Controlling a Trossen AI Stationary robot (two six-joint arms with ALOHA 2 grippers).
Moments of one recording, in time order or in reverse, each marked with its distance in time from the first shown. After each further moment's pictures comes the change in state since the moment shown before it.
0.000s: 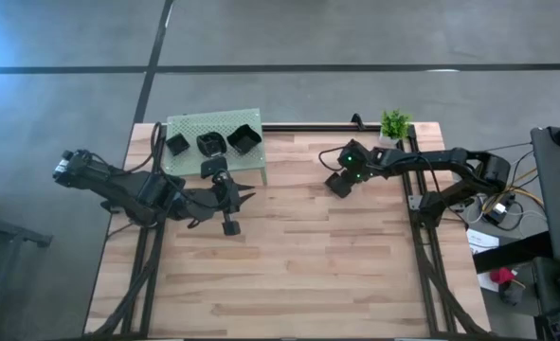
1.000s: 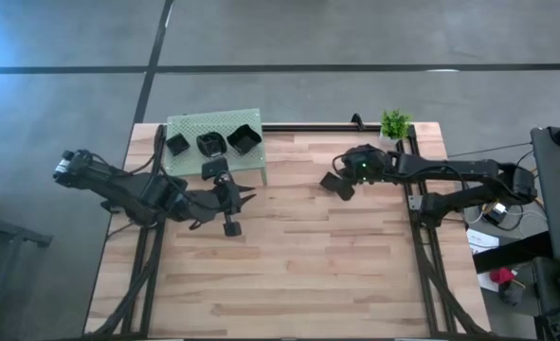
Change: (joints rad) left arm 0.000 0.003 -0.018 0.010 0.000 -0.013; right arm 0.160 -0.268 0.009 -0.010 0.107 0.001
